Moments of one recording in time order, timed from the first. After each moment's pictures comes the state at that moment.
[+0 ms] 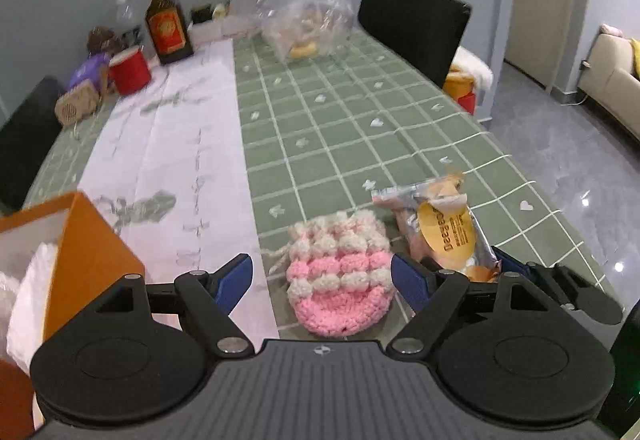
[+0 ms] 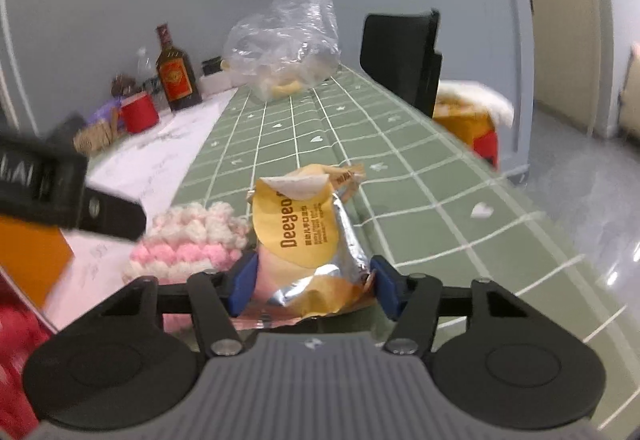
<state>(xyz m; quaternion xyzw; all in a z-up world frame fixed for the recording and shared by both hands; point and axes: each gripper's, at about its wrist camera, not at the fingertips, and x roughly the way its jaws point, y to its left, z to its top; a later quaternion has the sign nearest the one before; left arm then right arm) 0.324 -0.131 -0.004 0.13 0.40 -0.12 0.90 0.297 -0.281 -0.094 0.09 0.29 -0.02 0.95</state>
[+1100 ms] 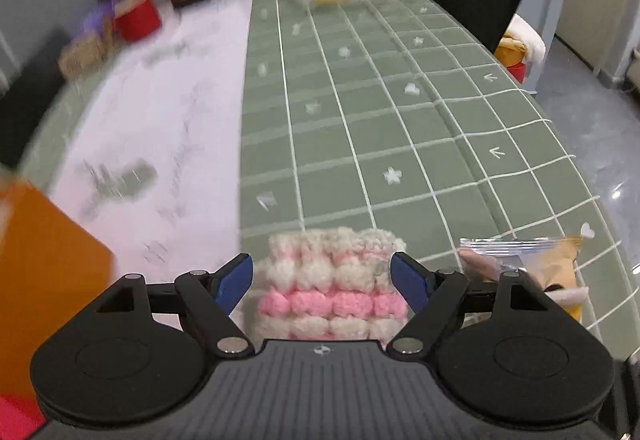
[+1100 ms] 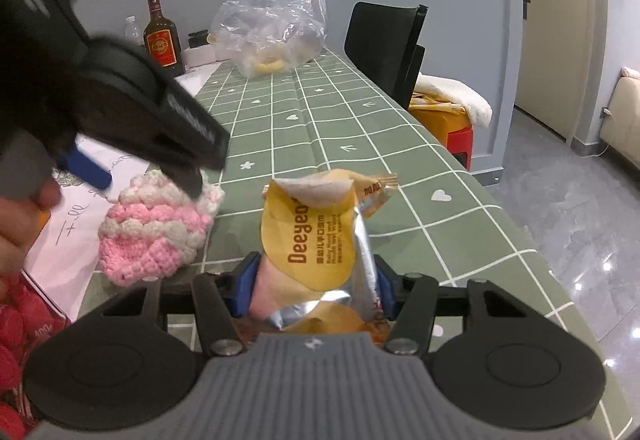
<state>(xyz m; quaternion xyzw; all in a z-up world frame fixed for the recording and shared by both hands) 0.394 -0.162 -0.053 0.09 0.49 -0.05 0.87 0.284 -0.289 -0.096 0.07 0.32 -0.04 0.95</state>
